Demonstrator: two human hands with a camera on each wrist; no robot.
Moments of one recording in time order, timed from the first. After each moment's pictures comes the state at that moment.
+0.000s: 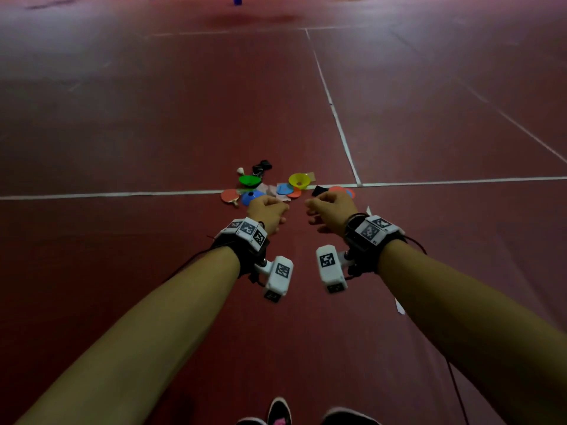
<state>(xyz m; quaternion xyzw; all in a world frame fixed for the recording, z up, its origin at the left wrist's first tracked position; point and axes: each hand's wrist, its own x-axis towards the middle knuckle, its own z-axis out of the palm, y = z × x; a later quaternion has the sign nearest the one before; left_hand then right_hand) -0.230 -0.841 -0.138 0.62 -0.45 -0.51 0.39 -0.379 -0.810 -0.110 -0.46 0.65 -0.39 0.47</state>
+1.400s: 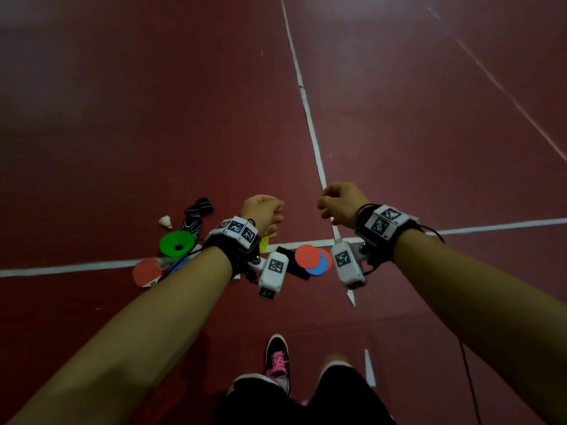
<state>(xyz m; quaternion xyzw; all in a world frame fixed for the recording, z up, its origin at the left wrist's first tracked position) -0.545 -1.742 -0.211 0.62 -0.35 -0.62 0.32 -0.725 -1.727 -0.191 -0.49 0.73 -0.23 0.42</state>
